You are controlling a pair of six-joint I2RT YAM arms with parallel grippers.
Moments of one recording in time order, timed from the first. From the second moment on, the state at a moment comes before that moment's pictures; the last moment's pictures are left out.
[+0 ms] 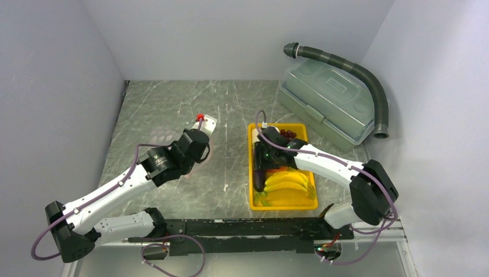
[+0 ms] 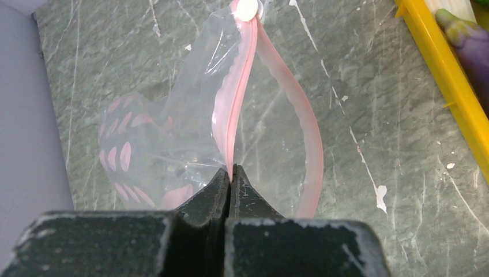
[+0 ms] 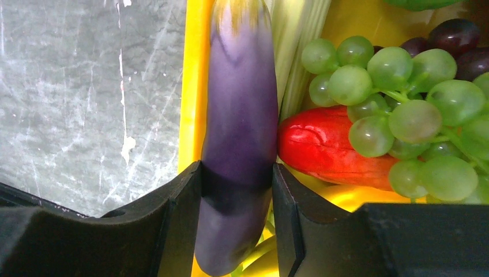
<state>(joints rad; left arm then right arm) -0.89 1.03 1.02 -0.70 -0.62 -0.12 0.76 1.44 0.91 -0.48 0.04 0.65</state>
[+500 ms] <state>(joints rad) -0.89 1.03 1.02 -0.70 -0.62 -0.12 0.71 1.23 0.99 -0.63 0.21 0.61</state>
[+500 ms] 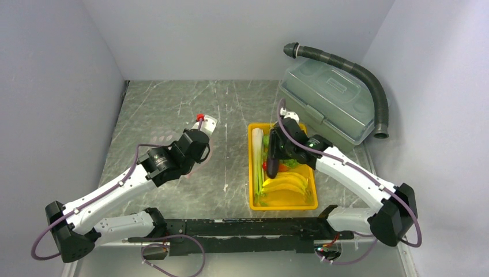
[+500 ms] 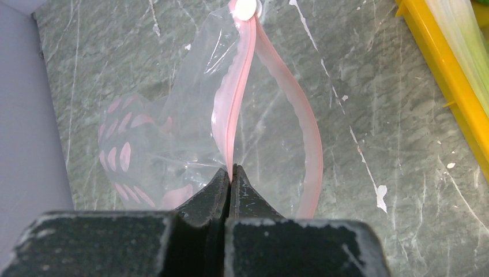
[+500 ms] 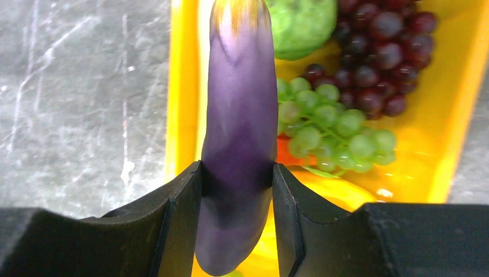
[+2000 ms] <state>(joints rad) -0.89 0.99 1.02 -0.70 -0.62 -0.12 0.59 1.06 0.84 -0.95 0.33 0.73</state>
